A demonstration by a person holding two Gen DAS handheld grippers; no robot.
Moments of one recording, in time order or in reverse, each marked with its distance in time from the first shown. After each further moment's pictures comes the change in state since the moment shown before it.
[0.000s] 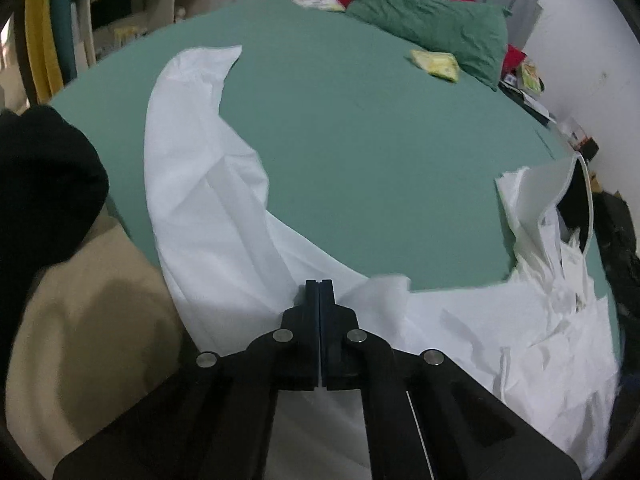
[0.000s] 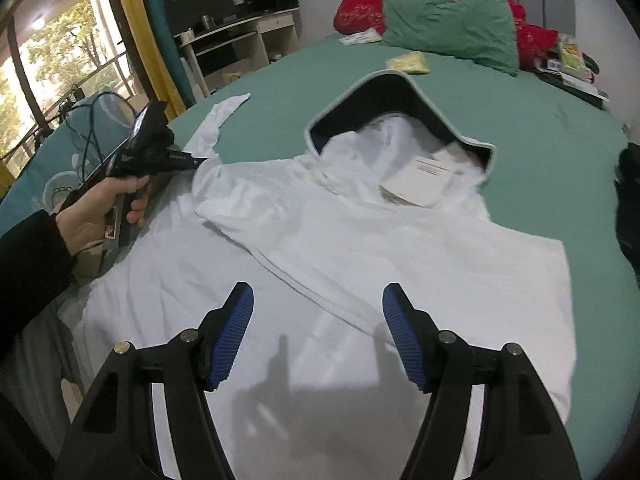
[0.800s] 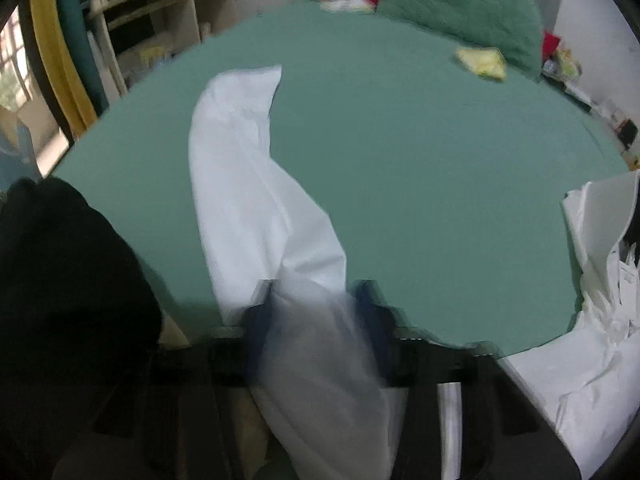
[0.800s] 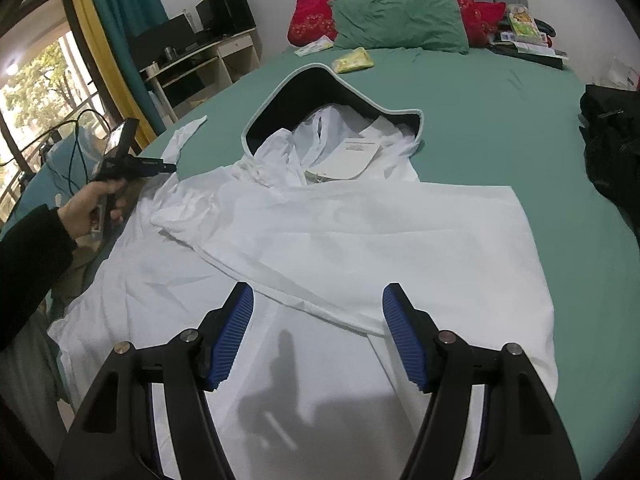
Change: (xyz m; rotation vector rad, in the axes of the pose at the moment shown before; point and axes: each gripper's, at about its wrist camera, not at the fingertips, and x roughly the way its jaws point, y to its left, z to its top) left arm 0.009 0.015 0.042 0.061 -0.016 0.213; right arm 0.002 -0.057 -0.028 0.131 -0.058 -0.028
